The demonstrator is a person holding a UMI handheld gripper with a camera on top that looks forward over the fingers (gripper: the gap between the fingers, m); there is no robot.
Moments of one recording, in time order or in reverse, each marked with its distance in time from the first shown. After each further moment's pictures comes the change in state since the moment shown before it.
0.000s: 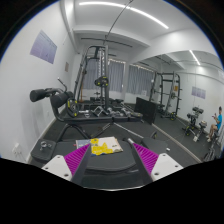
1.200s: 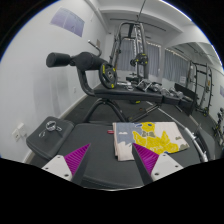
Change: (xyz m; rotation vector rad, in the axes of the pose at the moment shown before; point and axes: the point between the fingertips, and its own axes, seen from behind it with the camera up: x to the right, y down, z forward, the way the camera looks) arm -0.264 0.167 0.299 -0.170 -0.345 -0.097
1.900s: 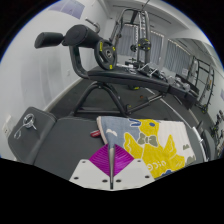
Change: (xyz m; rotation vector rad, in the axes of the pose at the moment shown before) arm 0.012 0.021 0.128 -0.175 0.049 -0.047
